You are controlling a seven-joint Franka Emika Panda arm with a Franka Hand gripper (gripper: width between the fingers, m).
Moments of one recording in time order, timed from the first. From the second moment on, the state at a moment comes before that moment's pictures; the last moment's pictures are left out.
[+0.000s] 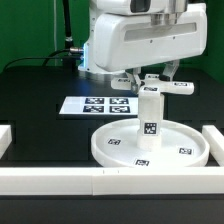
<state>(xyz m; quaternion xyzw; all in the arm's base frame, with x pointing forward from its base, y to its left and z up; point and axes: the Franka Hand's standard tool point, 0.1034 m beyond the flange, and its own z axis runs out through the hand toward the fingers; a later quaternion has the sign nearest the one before) 0.549 0.035 0.106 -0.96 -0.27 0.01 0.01</state>
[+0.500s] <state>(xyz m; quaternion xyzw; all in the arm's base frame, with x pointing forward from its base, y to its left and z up) 0.549 0.035 0.106 -0.96 -0.27 0.01 0.01</state>
